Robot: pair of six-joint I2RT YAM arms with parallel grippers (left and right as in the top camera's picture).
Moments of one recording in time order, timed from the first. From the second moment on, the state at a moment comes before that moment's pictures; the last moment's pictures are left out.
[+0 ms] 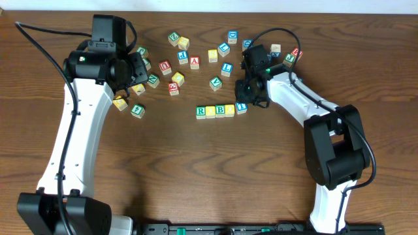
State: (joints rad) left arm -0.08 1.61 1.58 -1.05 -0.03 -0.38; right arm 0.38 2.07 1.46 -0.63 -0.11 0.33
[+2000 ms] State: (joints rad) left arm -0.08 1.61 1.58 -1.05 -0.03 -0.38; right arm 0.35 2.07 1.43 -0.75 -0.13 0.53
